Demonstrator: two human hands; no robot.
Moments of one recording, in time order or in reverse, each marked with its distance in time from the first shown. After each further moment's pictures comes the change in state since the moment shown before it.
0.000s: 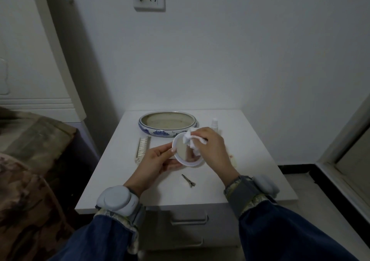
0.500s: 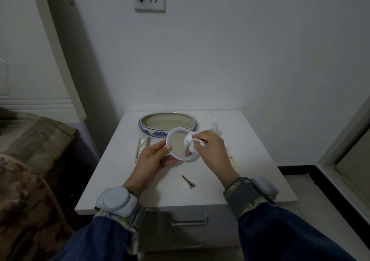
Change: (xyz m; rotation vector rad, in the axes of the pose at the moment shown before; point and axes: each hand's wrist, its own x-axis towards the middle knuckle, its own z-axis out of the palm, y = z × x) left_hand 0.005 -0.001 -0.003 -0.038 0.119 0.055; right_hand -0.001 0.002 0.000 -0.097 -0.021 0.063
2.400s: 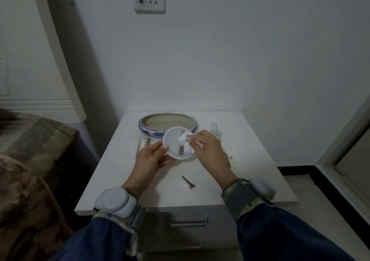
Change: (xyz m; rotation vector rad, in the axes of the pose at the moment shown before) left_hand -0.004 0.003 0.002 -0.009 0.076 0.020; right_hand -0.003 -0.004 0.003 0.018 -0.005 -0.071
